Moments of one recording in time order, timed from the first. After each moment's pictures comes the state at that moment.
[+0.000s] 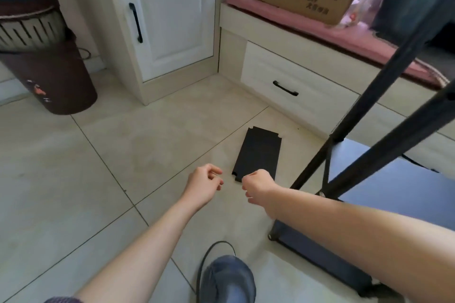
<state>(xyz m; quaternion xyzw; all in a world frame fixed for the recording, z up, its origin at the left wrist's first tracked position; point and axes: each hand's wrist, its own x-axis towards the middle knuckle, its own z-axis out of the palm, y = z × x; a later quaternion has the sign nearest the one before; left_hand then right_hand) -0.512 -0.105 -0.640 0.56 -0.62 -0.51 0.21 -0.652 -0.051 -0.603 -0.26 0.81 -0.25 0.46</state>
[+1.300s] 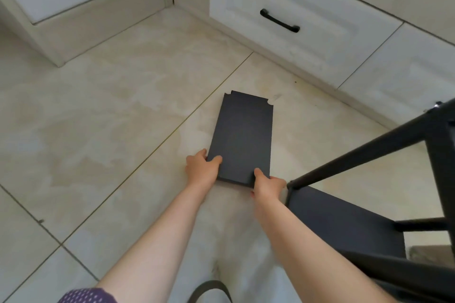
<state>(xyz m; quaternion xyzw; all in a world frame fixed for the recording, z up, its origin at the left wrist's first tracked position) -0.625 -0.219 -0.818 0.62 -0.52 -0.57 0.14 -0.727 -0.131 -0.810 0.17 0.79 -0.46 0.36</state>
